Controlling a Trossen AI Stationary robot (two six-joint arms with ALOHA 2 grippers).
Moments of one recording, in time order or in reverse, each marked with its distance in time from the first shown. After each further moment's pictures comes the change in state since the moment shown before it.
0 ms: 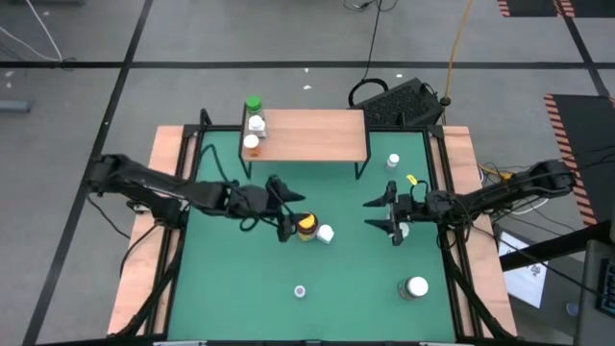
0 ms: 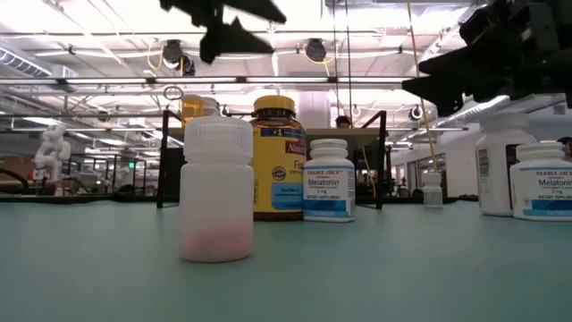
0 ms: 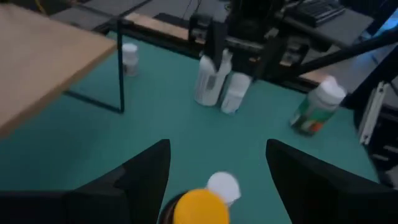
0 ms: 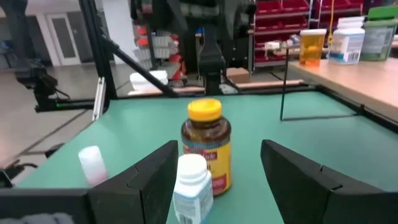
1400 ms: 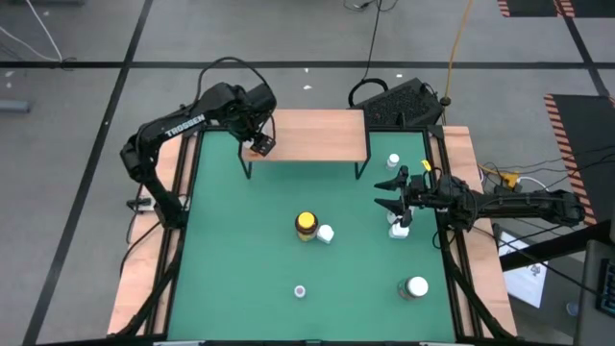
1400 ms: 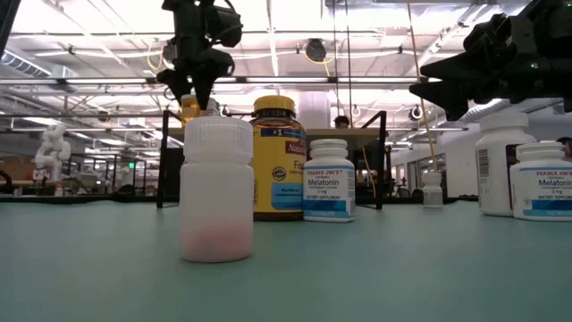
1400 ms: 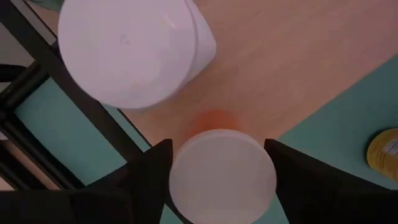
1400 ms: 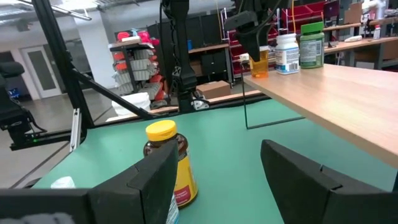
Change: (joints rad) left arm 0.762 0.294 0.734 -1.413 0.261 0.053; right arm -0.314 -0.416 -0.026 -0.326 -0.216 0.083
